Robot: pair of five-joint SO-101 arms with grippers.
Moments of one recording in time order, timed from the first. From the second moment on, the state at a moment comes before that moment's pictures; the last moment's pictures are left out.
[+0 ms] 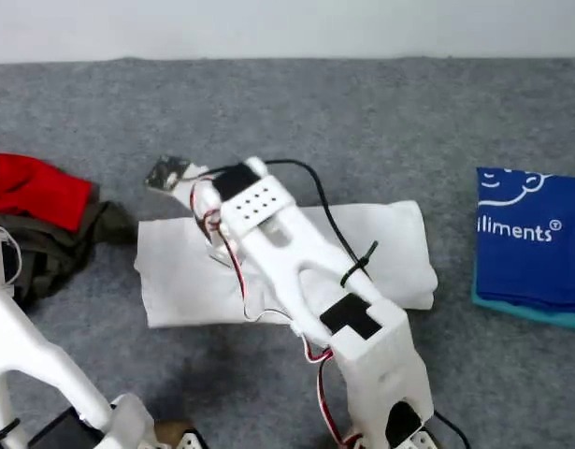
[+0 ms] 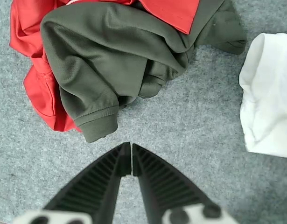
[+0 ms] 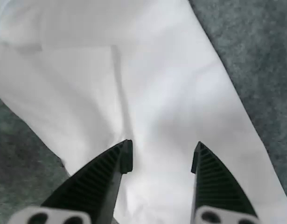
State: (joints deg) left arm -45.5 -20.1 5.0 99.0 -21.8; right arm -41.8 29.9 -26.9 86.9 22.4
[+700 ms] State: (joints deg) left arm -45.5 -20.1 10.5 98.3 -22.5; right arm -60.9 30.2 -32.7 100.5 21.3
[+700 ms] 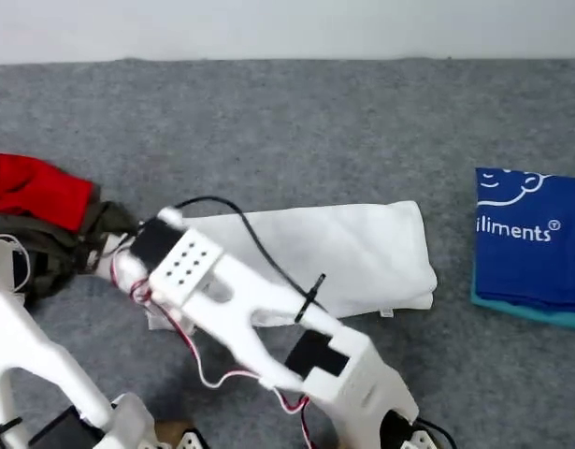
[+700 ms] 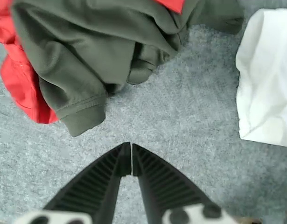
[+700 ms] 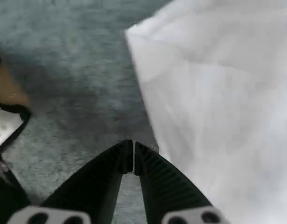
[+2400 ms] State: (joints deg) left arm -45.6 -20.1 10.8 96.6 -22.5; right arm -49.0 44.2 -41.6 73.5 25.1
